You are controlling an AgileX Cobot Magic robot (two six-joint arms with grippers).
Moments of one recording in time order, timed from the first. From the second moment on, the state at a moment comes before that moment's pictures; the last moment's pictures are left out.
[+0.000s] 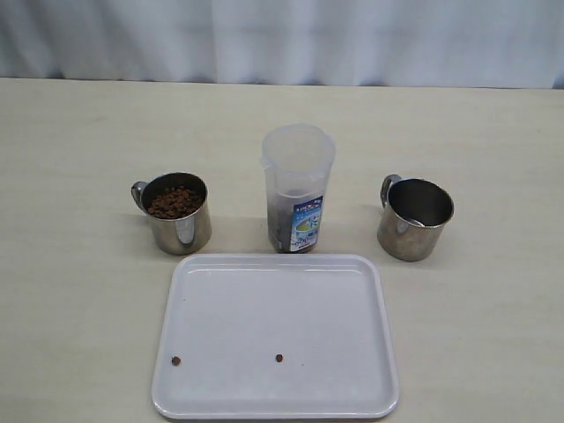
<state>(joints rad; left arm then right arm) 0.04 0.00 0.00 0.02 0.24 0.02 0.07 0.00 0.00 0.05 0.19 -0.03</state>
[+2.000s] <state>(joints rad) -0.01 1.59 -0.27 1.03 -0.84 -0.40 0.12 0.00 0.00 0.04 0.19 -0.03</state>
